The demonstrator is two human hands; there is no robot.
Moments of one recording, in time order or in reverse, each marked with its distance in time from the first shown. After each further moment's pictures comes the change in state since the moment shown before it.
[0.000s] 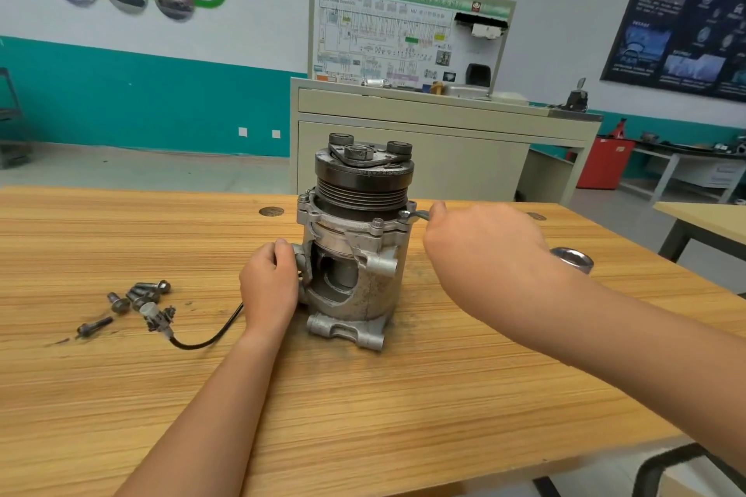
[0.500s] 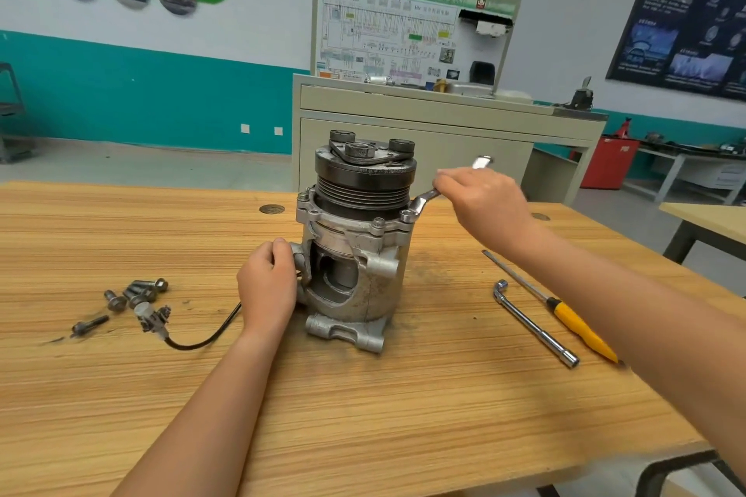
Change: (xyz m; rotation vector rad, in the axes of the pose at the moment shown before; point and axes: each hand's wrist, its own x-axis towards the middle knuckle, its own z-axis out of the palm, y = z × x) left_hand 0.002 -0.003 0.002 -0.025 0.005 -0.040; right_hand 0.083 0.057 0.092 0.181 0.771 -0.117
